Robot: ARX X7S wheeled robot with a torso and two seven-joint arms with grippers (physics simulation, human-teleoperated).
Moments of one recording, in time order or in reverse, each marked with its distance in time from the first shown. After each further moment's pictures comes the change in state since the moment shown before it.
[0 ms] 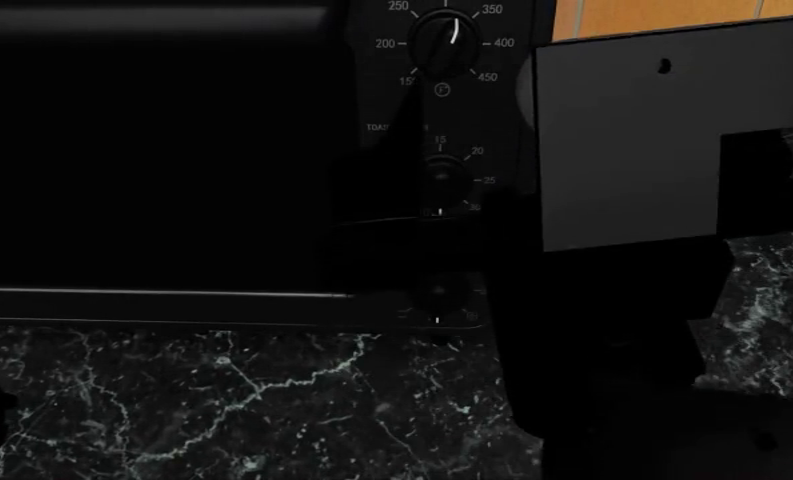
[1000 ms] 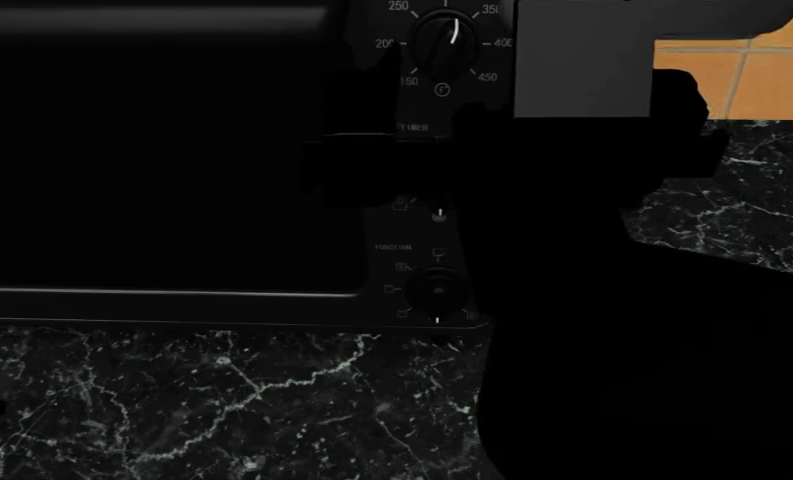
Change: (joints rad) left arm 0.023 -0.026 -0.012 -0.002 -0.027 0.028 -0.022; right arm -0.002 -0.131 -0.024 0.275 -0.065 -0.050 -0.145
